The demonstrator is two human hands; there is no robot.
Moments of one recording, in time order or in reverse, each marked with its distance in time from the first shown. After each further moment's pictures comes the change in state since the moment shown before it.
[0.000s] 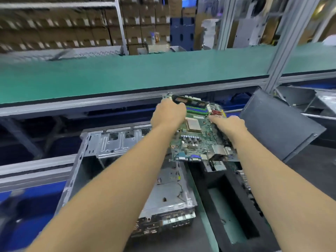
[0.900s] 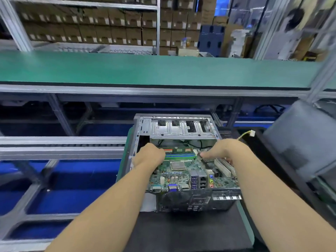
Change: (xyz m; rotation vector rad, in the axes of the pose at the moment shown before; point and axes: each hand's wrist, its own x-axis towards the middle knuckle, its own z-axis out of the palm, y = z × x) left_hand -0.067 -0.246 -0.109 0.291 -0.102 -0.341; right_hand -0.177 -0.074 0.109 -0.820 -0.538 -0.211
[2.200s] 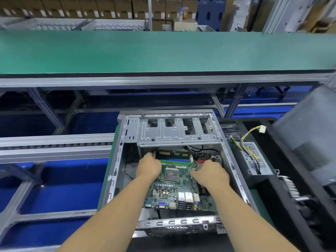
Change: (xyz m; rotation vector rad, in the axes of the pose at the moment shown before) left_hand 0.089 -0.001 0.090 -0.168 -0.164 -0.004; right_hand 0.120 -0.004 0.099 0.174 0.261 0.126
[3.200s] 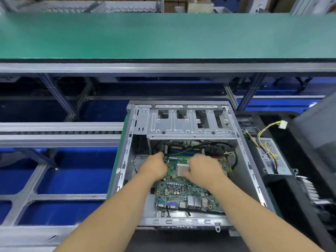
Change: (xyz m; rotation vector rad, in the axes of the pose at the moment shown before) left_hand 0.000 -0.023 -0.004 0.308 -0.186 0.129; right_hand -0.005 -0.037 0.013 -0.373 -0.006 -0.619
